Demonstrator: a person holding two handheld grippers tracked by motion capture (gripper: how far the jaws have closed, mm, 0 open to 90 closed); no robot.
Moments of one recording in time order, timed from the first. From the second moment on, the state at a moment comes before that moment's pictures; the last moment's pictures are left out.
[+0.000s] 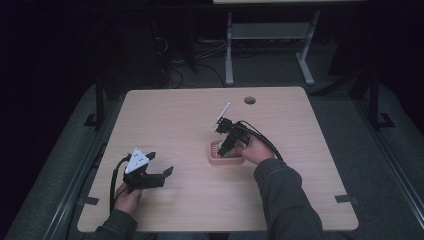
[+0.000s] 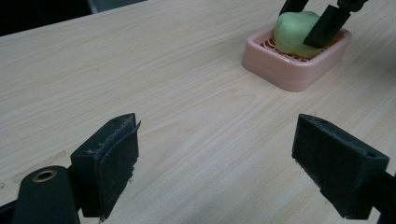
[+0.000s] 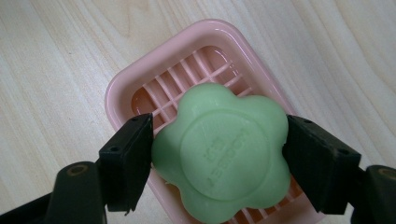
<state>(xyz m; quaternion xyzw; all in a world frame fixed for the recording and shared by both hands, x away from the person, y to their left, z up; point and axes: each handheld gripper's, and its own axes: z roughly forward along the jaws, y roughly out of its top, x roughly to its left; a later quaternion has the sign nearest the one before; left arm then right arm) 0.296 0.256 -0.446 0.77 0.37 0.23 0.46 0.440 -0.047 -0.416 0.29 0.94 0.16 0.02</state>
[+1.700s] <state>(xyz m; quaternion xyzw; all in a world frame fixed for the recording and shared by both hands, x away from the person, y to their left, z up) 0.295 0.255 -0.446 0.78 0.36 0.23 0.46 0.425 -0.073 -0.395 0.30 0.93 0.21 0.03</state>
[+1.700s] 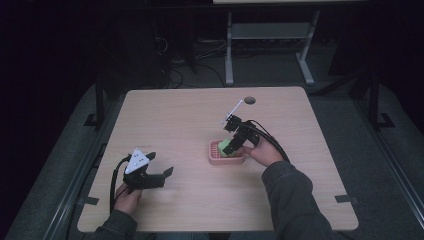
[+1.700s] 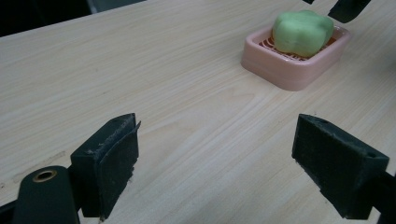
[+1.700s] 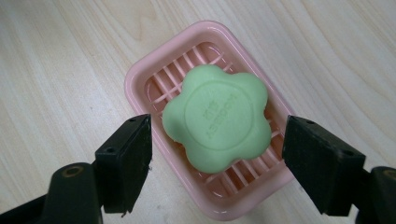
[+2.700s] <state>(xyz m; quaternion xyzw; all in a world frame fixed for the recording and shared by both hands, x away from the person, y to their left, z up) 0.295 0.255 -0.446 0.78 0.36 0.23 0.46 0.408 -0.101 -0.387 0.31 0.92 0.22 0.03</state>
